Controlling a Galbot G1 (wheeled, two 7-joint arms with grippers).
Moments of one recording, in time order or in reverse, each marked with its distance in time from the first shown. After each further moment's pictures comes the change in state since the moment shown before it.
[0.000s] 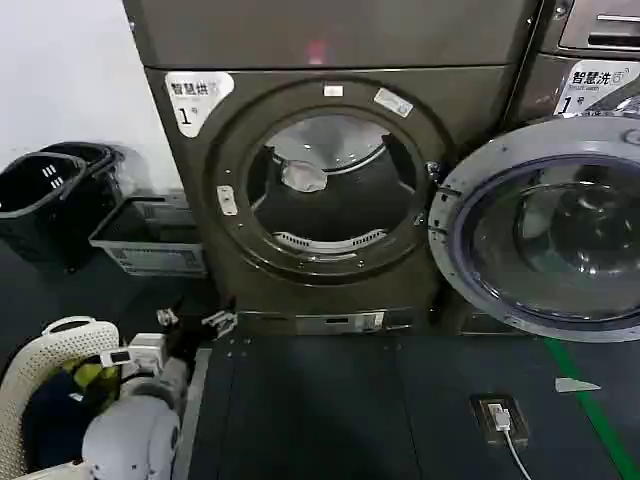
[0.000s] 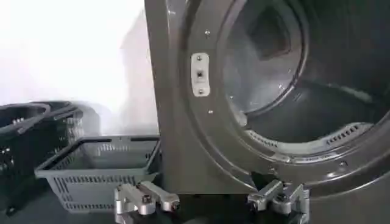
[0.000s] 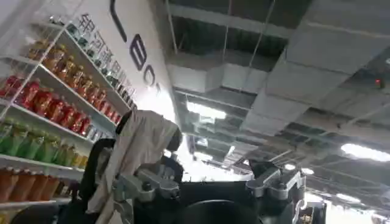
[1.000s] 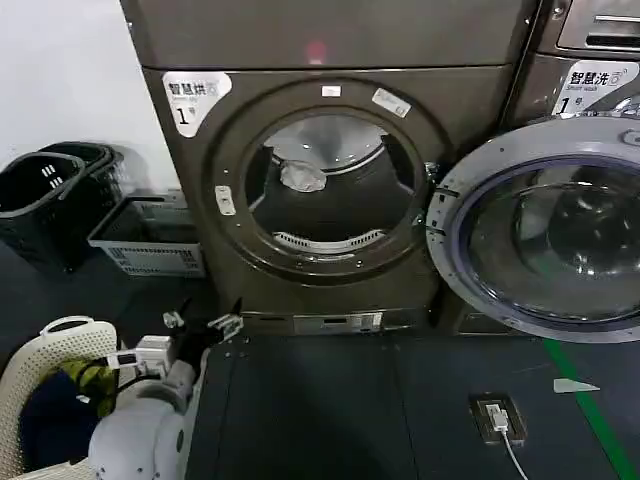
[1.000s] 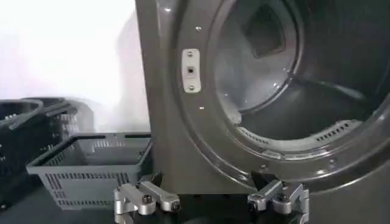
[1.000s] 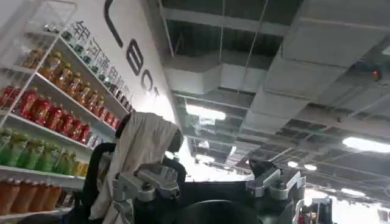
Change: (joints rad) left arm 0.015 -0.012 0.022 -0.007 0.008 0.000 0.003; right arm 0.023 0.002 -0.019 -0.040 0.043 0.048 0.027
